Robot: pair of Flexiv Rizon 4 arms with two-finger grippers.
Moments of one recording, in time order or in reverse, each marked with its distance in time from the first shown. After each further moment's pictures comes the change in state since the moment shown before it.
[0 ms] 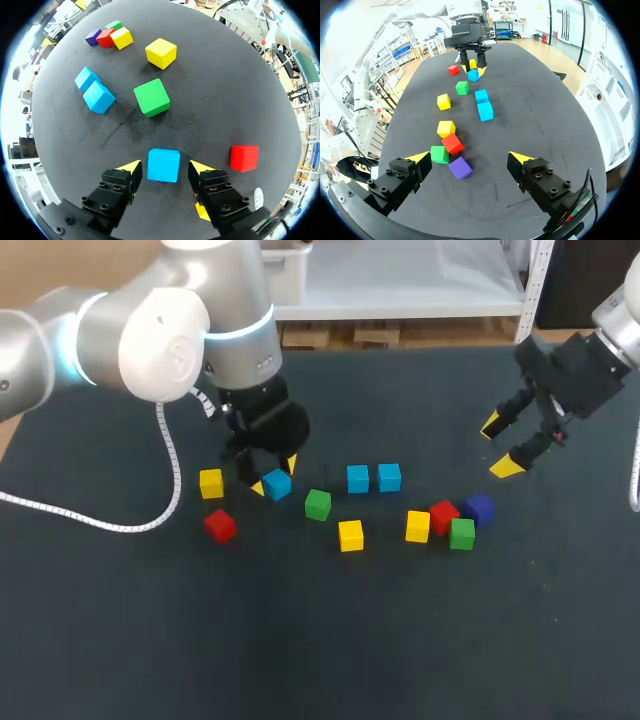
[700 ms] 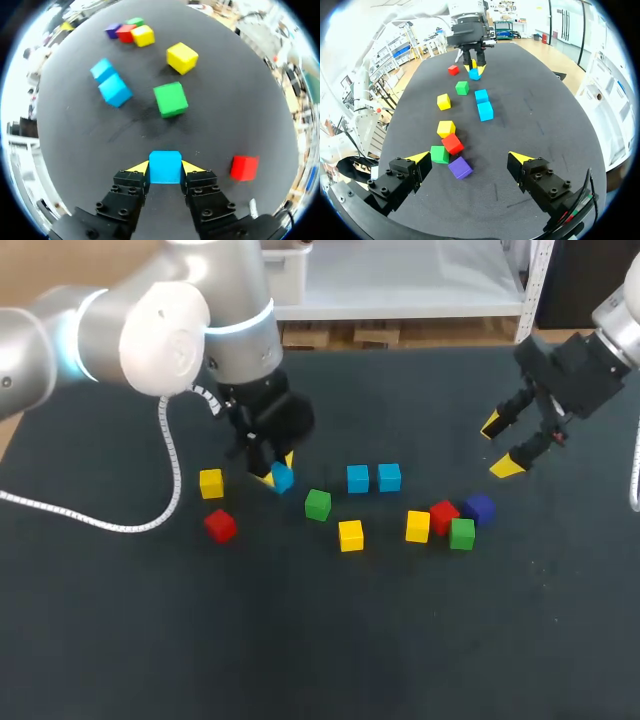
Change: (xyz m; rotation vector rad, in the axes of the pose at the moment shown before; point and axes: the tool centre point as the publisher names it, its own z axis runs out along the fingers) left arm -0.003 0.006 -0.007 -0.012 -0.041 -0.181; right arm 0.000 0.000 0.000 0.000 0.000 0.000
